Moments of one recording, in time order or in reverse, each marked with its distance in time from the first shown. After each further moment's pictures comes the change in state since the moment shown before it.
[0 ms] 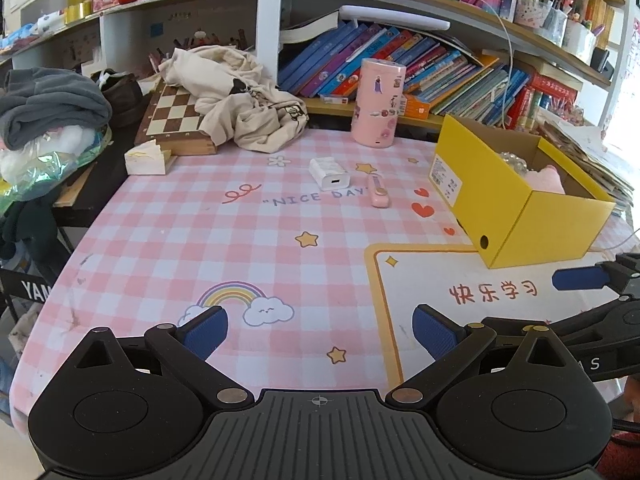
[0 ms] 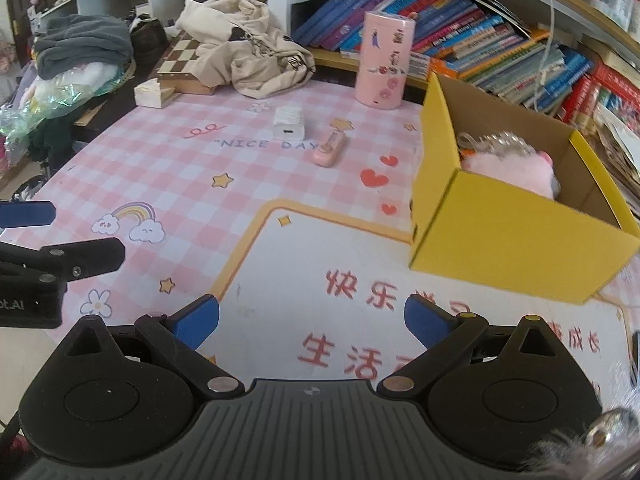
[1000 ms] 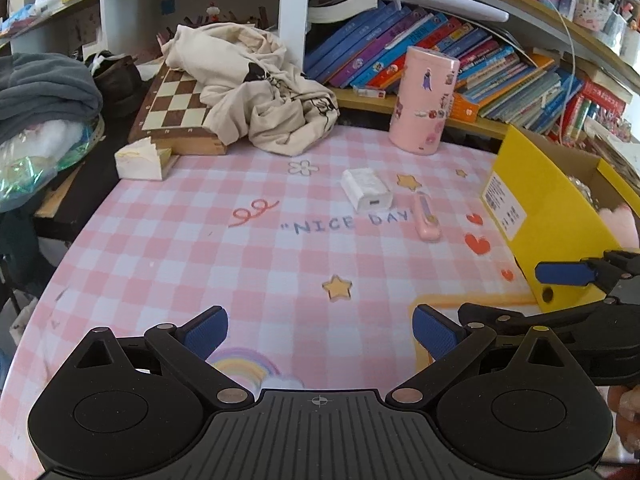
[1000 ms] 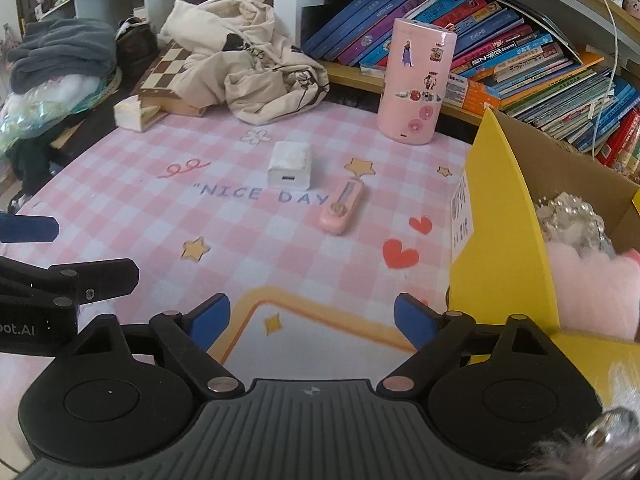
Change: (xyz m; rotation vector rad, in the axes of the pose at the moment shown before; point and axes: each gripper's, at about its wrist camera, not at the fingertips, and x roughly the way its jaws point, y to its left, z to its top) left arm 0.086 0.020 0.053 -0.060 0.032 0.046; right arm 0.093 -0.008 0.070 -0.035 -0.033 0.028
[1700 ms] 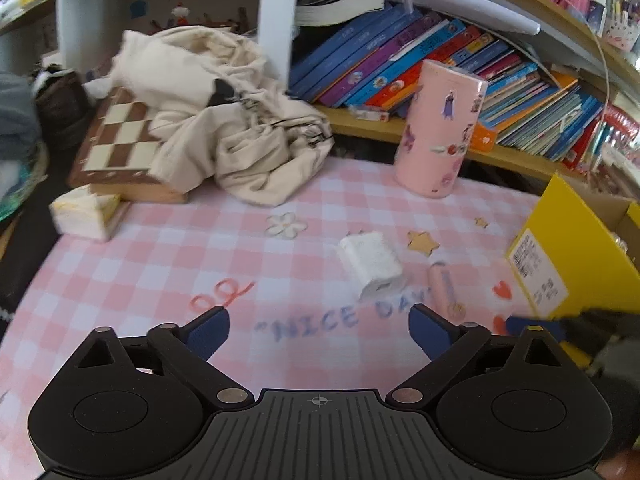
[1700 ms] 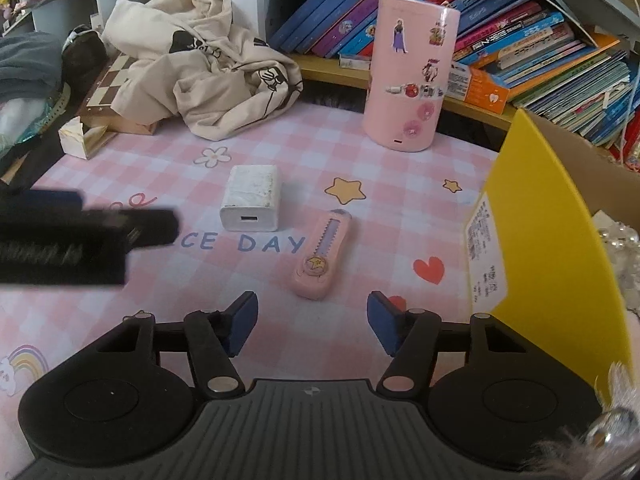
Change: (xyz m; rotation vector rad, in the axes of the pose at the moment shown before) left arm 0.092 0.000 0.070 0.006 -0.016 -0.072; right arm 0.075 -0.019 0.041 0.065 0.021 -0.031
